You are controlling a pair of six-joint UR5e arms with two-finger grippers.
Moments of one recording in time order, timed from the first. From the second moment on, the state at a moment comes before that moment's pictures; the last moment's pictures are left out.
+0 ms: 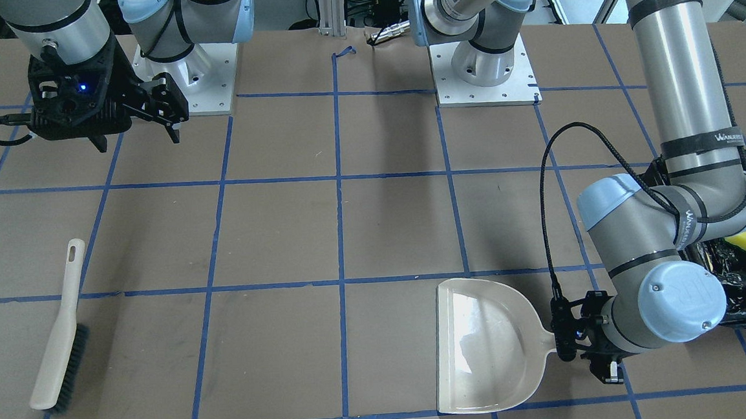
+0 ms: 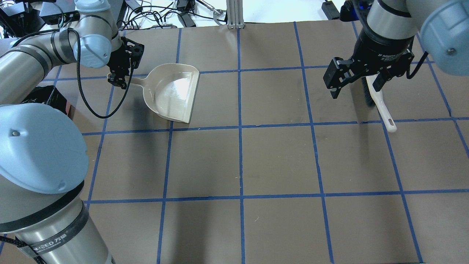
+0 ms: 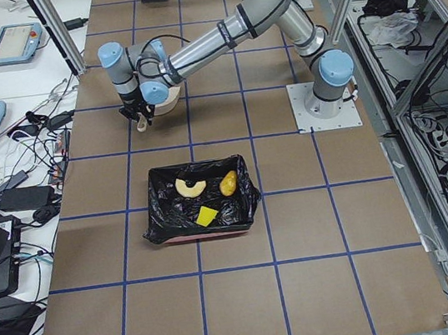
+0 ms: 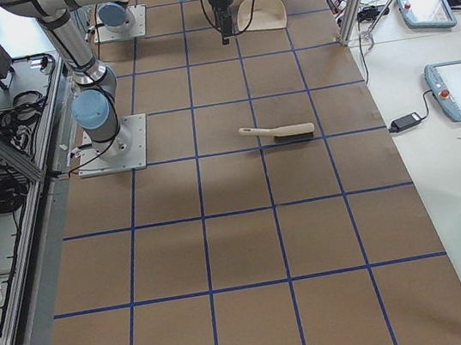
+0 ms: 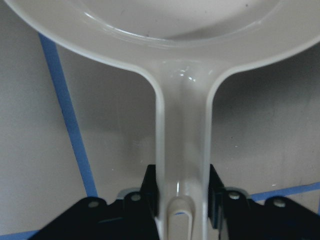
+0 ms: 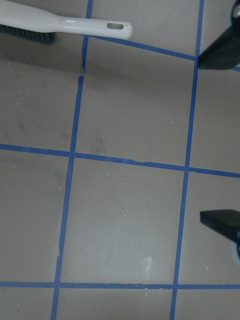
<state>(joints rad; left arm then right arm) -1.41 -2.24 -1.33 -1.19 1.73 1.81 1.56 -1.60 1.59 -1.52 -1.60 -0.14</state>
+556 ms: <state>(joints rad) -1.42 -2.23 -1.34 -1.20 1.73 1.77 1.56 -1.60 1.59 -1.52 -1.60 -0.14</state>
